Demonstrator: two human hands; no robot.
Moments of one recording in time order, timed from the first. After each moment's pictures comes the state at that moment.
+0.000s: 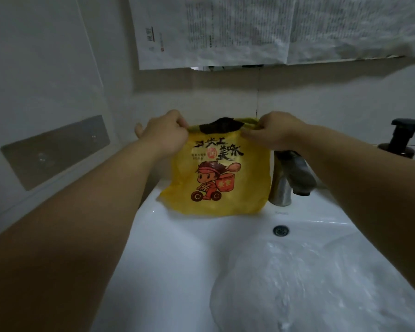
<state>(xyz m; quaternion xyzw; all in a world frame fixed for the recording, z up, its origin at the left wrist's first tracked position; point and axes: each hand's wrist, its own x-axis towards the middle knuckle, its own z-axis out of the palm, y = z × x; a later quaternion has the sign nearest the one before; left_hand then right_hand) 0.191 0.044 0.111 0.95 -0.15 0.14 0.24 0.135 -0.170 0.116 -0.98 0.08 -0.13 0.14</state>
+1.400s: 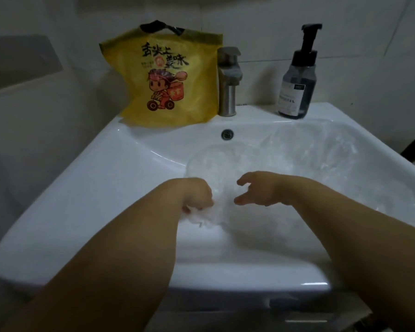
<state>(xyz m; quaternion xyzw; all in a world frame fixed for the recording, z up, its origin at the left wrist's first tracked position) 0.002 -0.003 -0.082 0.91 -0.24 -0.30 0.14 -0.085 -0.149 -0.065 -0.93 0.15 0.16 0.30</state>
